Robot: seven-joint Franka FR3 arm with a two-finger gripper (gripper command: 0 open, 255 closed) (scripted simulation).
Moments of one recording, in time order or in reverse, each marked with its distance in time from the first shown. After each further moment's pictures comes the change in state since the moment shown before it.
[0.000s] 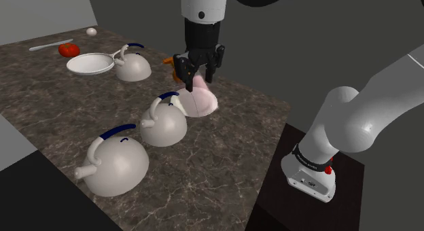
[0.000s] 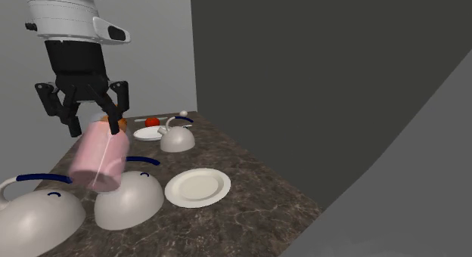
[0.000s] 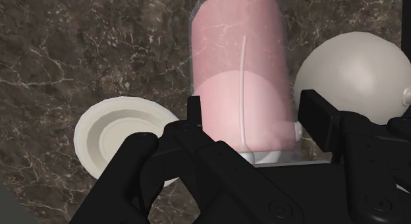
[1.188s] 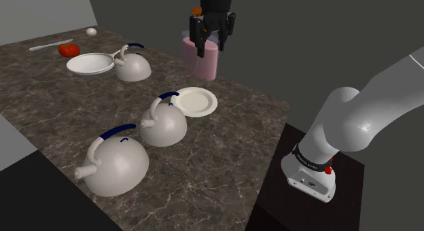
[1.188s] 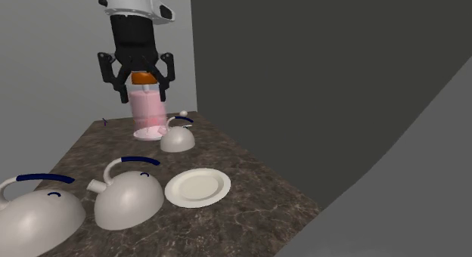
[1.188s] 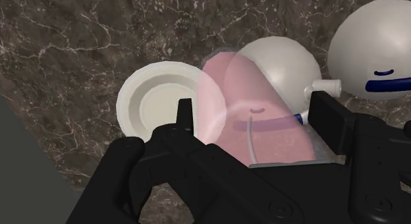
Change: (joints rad) arm -0.068 -0.013 -0.139 0.106 -0.045 -0.128 -0.183
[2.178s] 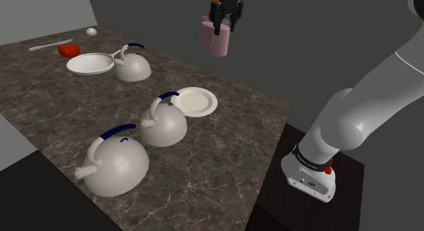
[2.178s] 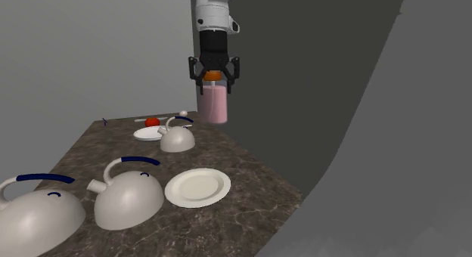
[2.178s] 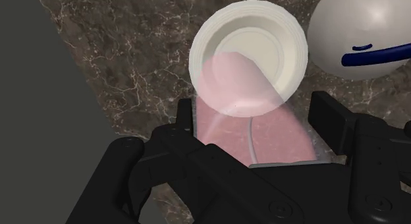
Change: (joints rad) arm -0.138 0.144 -0.234 0.128 -0.079 0.012 -0.351
